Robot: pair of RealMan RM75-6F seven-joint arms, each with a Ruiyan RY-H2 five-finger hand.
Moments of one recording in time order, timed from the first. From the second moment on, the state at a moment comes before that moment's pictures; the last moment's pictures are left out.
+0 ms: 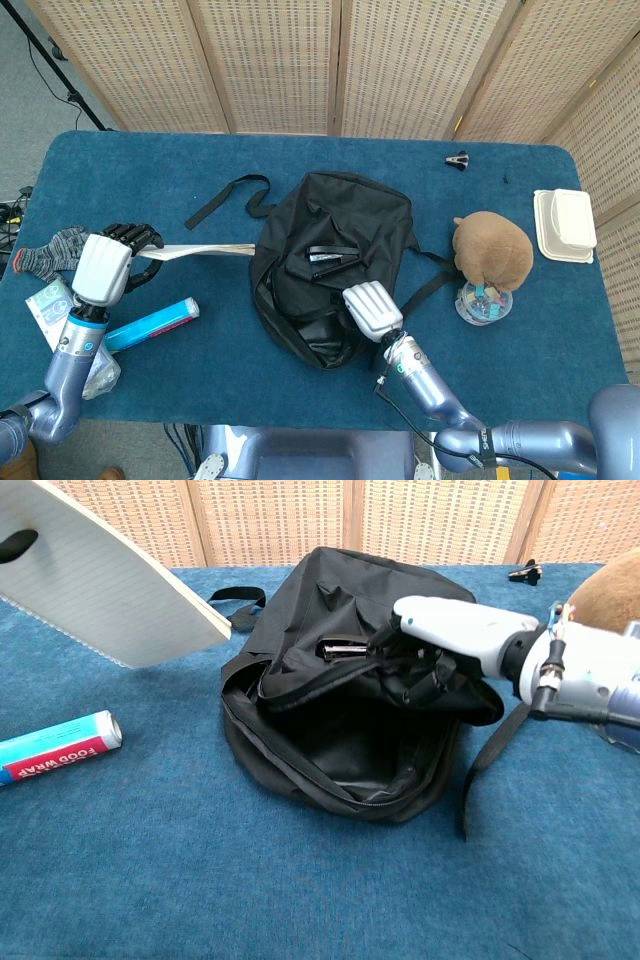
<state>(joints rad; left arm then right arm) -0.50 -1.48 -0.16 -1.19 1.60 1.54 -0.12 0.79 -1.59 0.14 -1.72 -0.99 1.08 -0.39</state>
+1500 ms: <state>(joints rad) -0.54 -1.47 -0.09 -1.38 1.77 1.56 -0.38 0.81 -1.52 0.30 -1.73 -0.76 1.00 -0.34</state>
